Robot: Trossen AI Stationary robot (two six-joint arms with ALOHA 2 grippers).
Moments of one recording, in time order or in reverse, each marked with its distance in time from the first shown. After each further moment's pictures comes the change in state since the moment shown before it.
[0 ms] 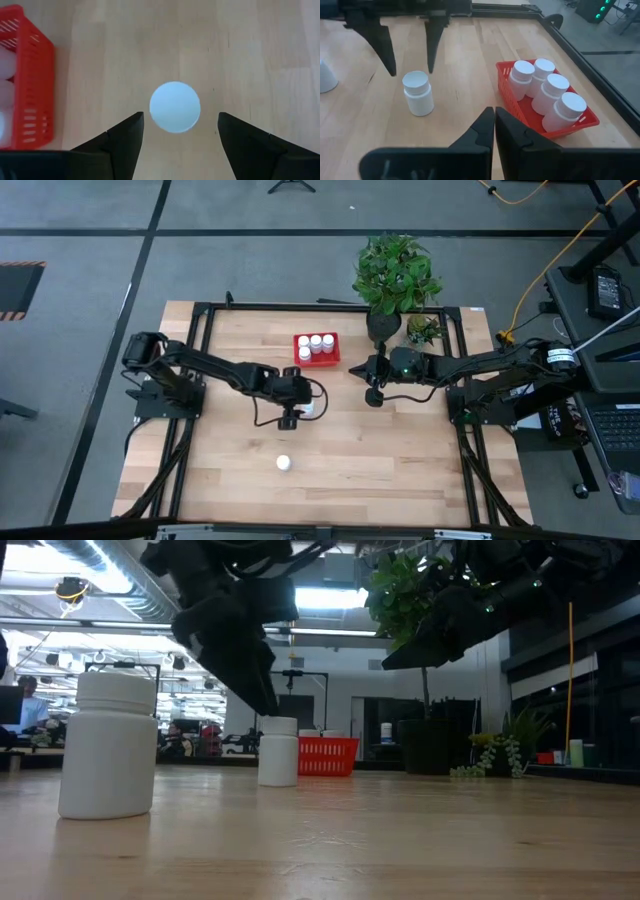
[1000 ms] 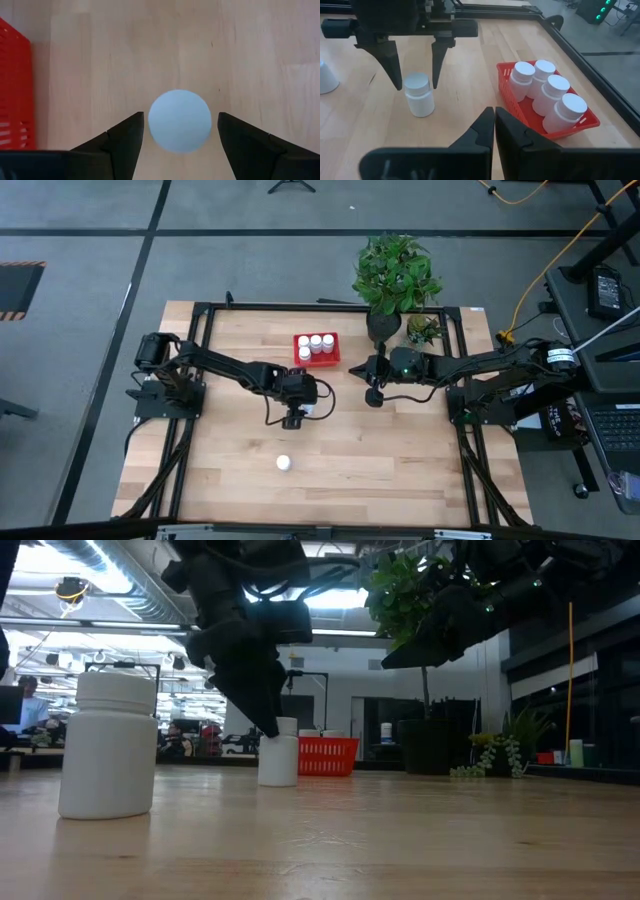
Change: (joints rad) left arm 0.034 0.097 0.049 -0.004 0.059 0.043; right arm 0.002 0.000 0.000 0.005 -0.002 0.001
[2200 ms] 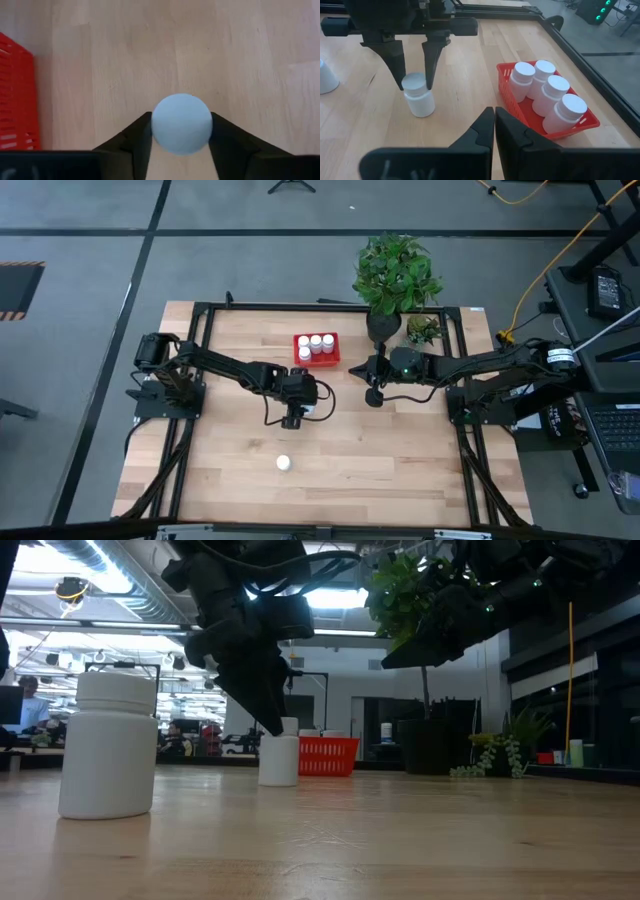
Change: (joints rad) left arm -0.001 -0.003 0.000 0.012 -0.003 0.059; right arm 0.000 0.000 0.000 0.001 0.000 -0.003
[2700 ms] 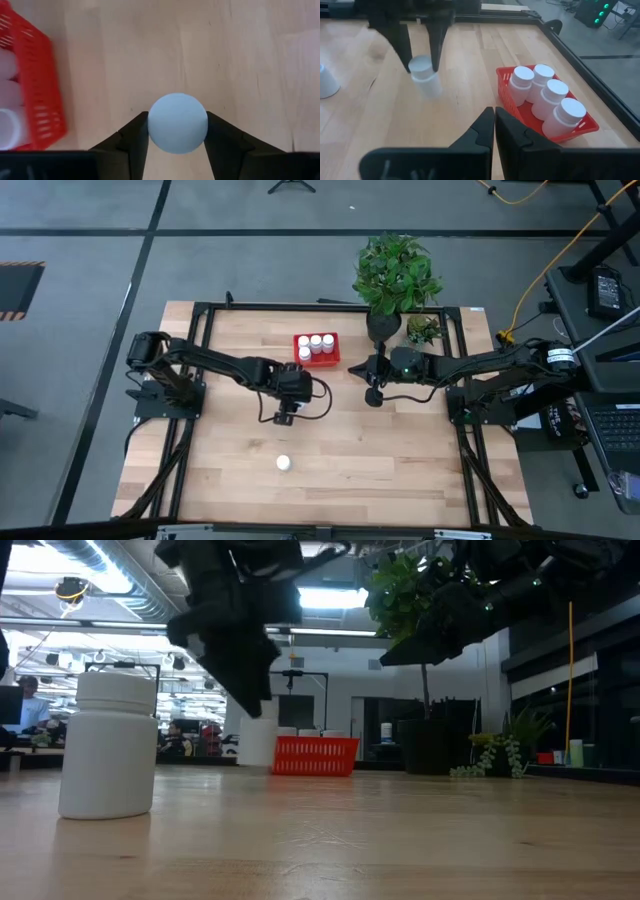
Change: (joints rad) left arm 0.000 -0.061 0.049 -0.192 -0.046 0.046; right arm 0.000 0.000 0.000 0.018 -0.001 0.000
